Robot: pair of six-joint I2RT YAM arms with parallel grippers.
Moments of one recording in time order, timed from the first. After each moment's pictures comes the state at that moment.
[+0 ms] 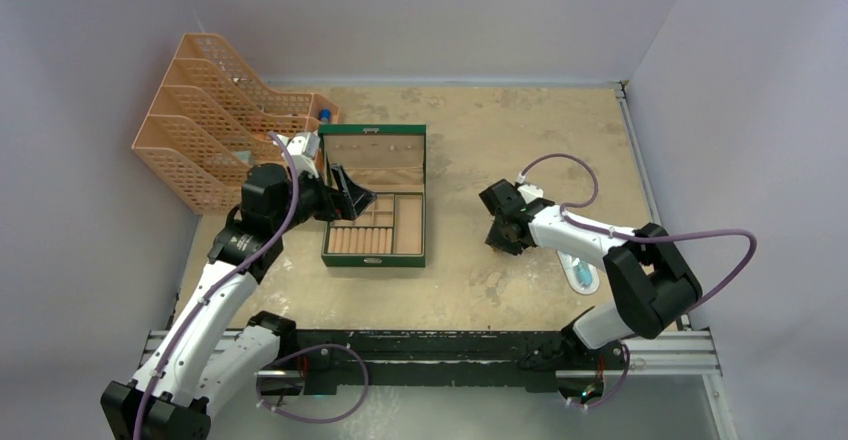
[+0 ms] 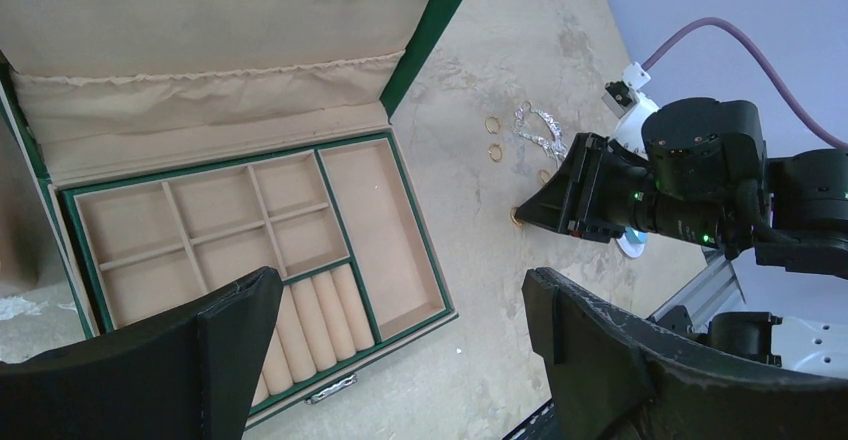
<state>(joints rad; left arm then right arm) -0.30 0.82 0.77 -0.32 0.33 -0.49 0.59 1.49 0.77 -0.52 0.29 1.00</state>
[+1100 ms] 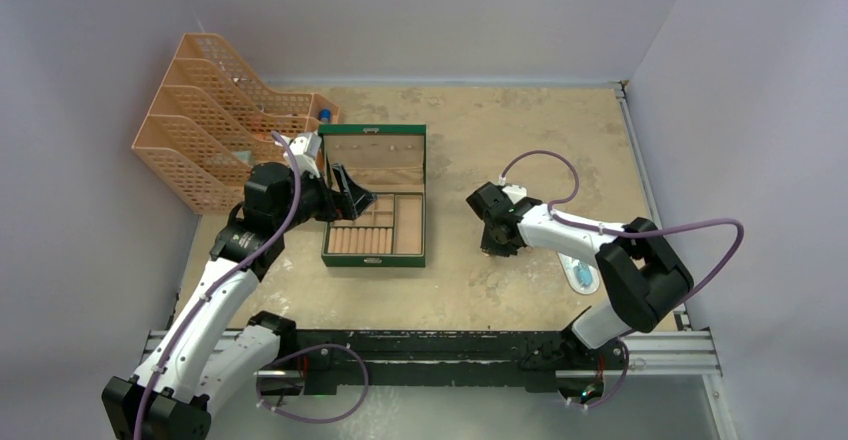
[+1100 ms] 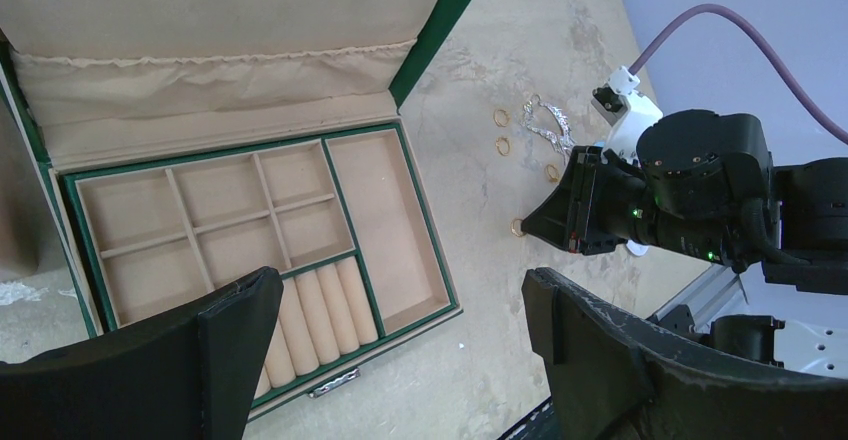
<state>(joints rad) -0.30 0.84 0.77 -0.33 0.32 -0.49 0.66 1.53 0.82 -0.58 0.29 0.88</state>
